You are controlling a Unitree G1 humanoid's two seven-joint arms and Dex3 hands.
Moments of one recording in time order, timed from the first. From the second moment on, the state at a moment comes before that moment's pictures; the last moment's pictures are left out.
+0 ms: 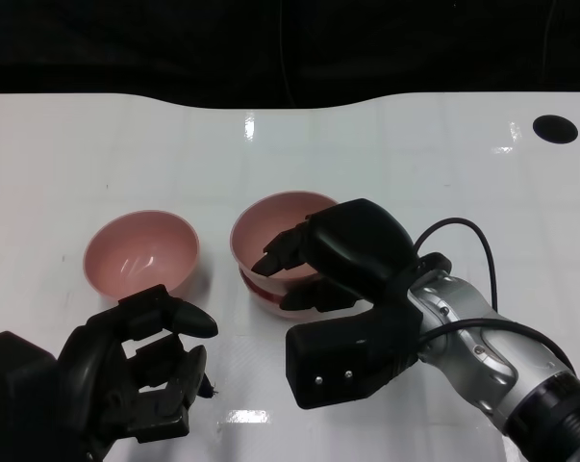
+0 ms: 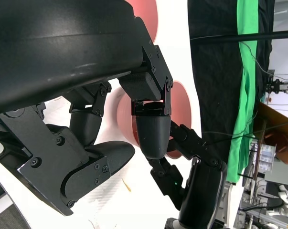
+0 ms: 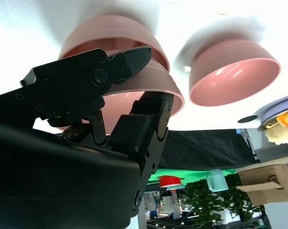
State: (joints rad) left arm 0.19 0.03 0.04 -0.25 -0.24 0.23 -0.22; right arm -0.62 -0.06 0.55 0.53 -0.77 -0.20 -0.11
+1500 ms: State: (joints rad) left arm 0.19 0.03 0.05 -0.27 -0.26 0.24 -0.22; right arm -0.66 0.00 0.57 0.81 -0.79 -0.28 -0.38
